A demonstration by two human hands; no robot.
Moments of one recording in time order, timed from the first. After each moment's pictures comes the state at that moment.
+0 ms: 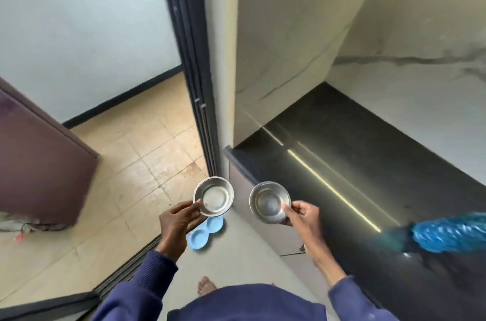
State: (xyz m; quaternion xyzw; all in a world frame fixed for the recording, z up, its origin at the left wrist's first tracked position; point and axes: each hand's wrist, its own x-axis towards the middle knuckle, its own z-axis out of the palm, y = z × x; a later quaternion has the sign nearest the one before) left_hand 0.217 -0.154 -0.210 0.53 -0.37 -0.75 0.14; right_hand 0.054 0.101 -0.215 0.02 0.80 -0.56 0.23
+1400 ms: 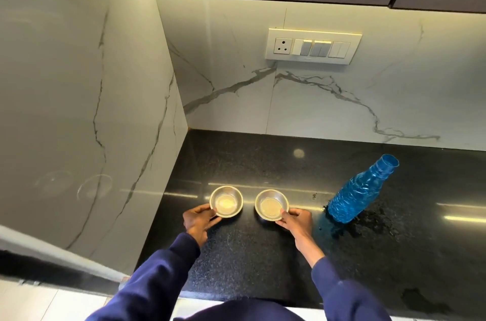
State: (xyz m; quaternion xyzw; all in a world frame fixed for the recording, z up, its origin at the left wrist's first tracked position) left_hand -0.142 -0.029 -0.206 0.34 -0.56 -0.74 -0.15; right_hand -0.099 0.222 -0.242 0.40 0.64 -0.65 -0.02
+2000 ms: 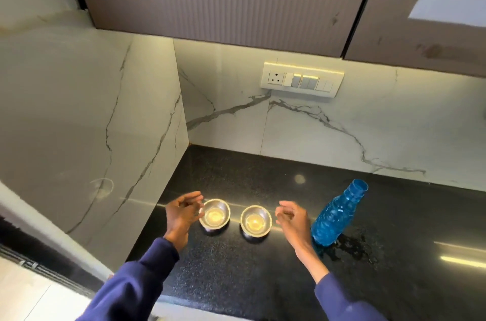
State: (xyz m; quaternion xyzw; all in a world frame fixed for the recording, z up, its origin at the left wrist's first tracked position) left_hand -0.110 -0.024 -0.114 0.21 -0.66 -0.72 -0.05; right_hand -0.078 0.254 -0.142 0.20 0.82 -0.54 -0.07
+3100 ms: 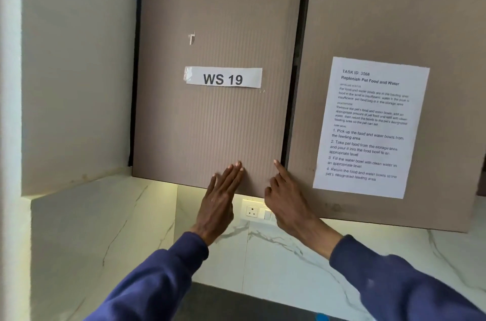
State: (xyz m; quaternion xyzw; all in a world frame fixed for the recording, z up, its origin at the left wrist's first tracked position) left_hand -0.160 0.096 0.183 -0.25 -0.84 -0.15 0.46; right_hand -0.083 0.282 0.257 -0.14 0.85 0.41 -0.30
